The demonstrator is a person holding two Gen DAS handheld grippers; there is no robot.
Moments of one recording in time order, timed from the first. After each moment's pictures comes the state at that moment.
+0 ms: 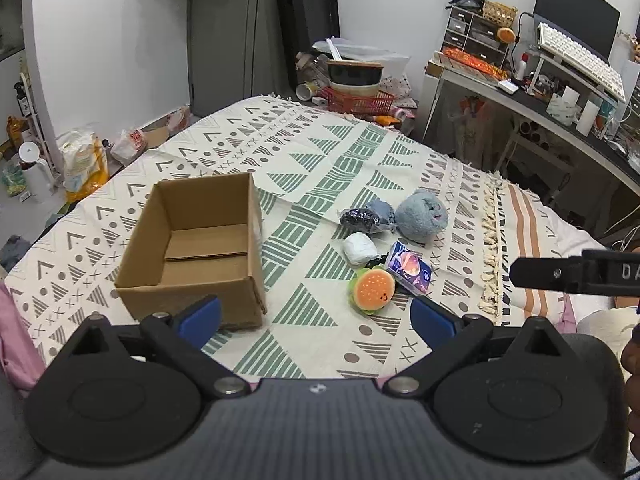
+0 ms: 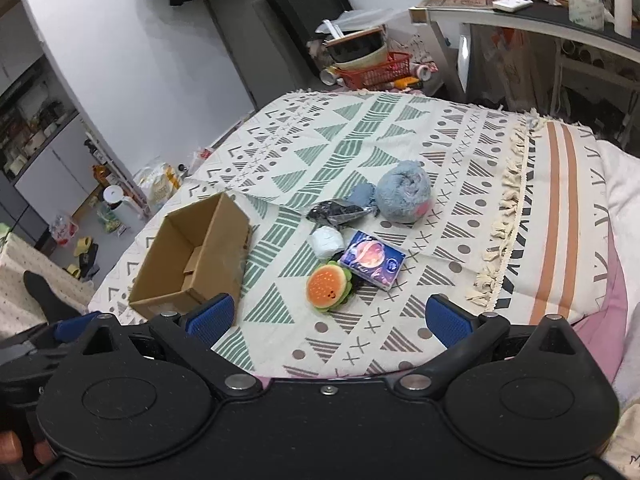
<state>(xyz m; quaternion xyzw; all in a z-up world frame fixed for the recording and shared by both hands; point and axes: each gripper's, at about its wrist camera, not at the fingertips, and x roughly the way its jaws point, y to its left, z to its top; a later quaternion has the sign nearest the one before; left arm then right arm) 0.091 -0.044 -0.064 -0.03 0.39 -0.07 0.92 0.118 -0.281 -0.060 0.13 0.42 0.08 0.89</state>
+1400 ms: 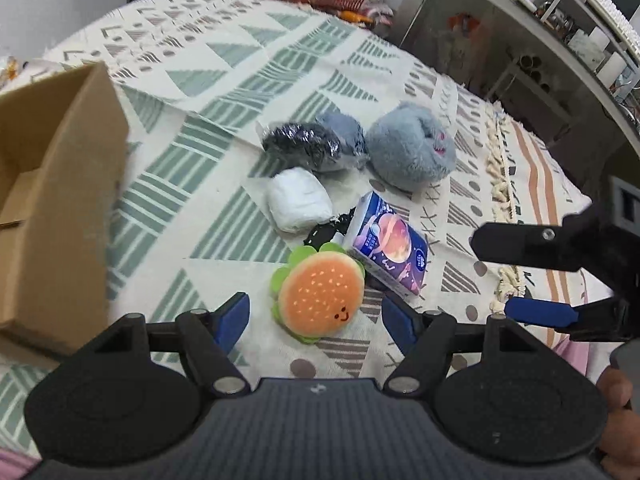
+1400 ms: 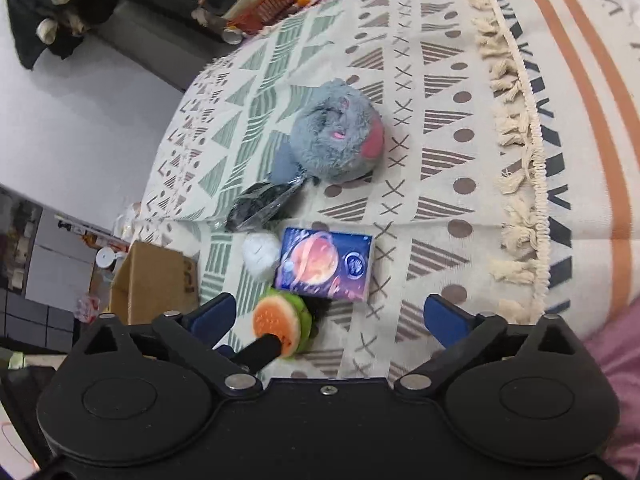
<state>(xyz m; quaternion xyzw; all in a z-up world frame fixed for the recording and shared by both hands) 0.234 -0.111 -0.205 -0.07 0.51 -0.14 0.85 0.231 -0.336 -0.192 0.32 0.50 0.03 0.80</state>
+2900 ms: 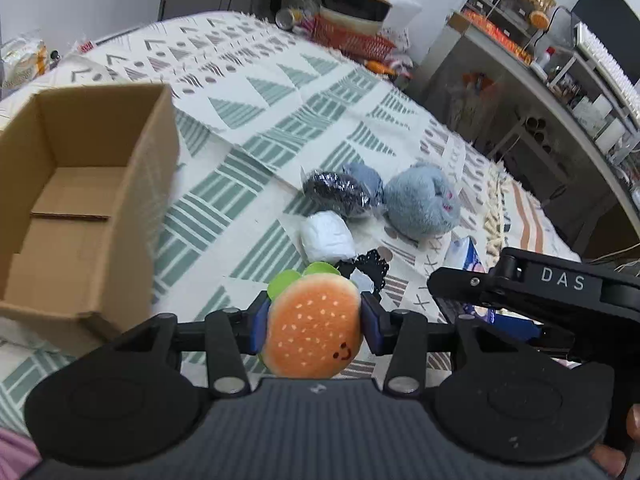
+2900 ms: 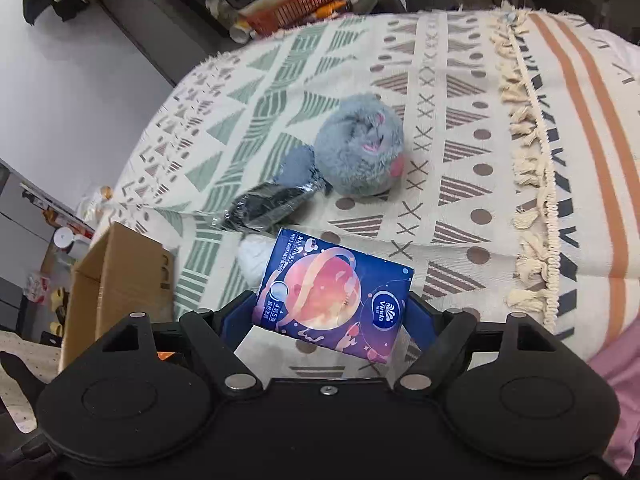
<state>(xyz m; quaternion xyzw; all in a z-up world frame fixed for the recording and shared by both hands) 0.215 -0.067 -0.170 -0.14 0.46 -0.11 0.87 0.235 -0.286 -0.170 0.23 0.49 0.00 0.84</state>
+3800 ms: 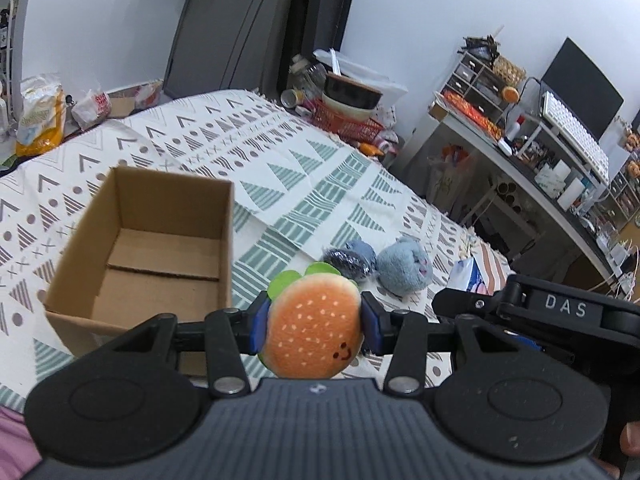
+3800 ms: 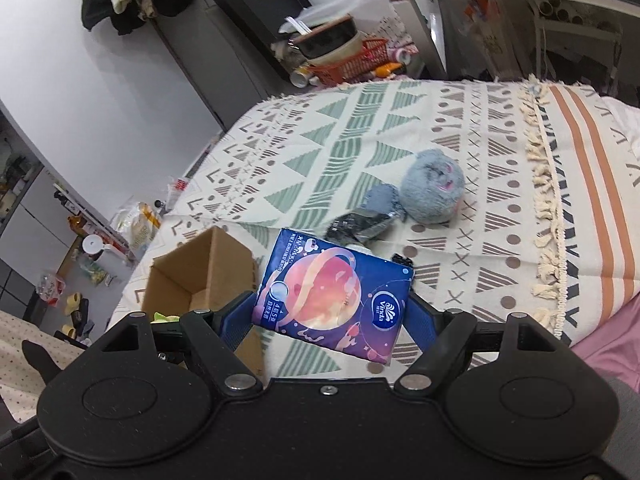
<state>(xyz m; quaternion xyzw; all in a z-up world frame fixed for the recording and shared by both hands) 0.163 0.011 -0.097 -0.17 0.37 -0.12 0.90 0.179 -0.214 -0.085 0.20 0.42 0.02 0.89</state>
